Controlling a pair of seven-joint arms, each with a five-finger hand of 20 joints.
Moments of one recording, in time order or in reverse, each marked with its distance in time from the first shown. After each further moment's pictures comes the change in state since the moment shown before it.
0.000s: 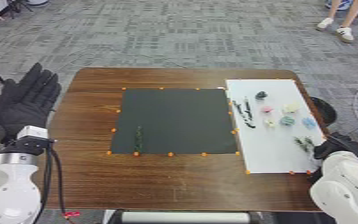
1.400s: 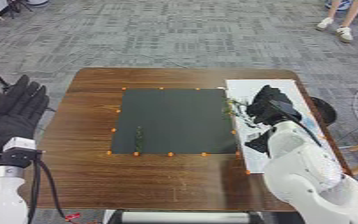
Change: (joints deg) left arm 7.4 -1.5 -5.8 -1.7 0.1 0.4 -1.1; right arm 23.5 1.5 -27.7 -6.7 3.6 13.4 -8.5
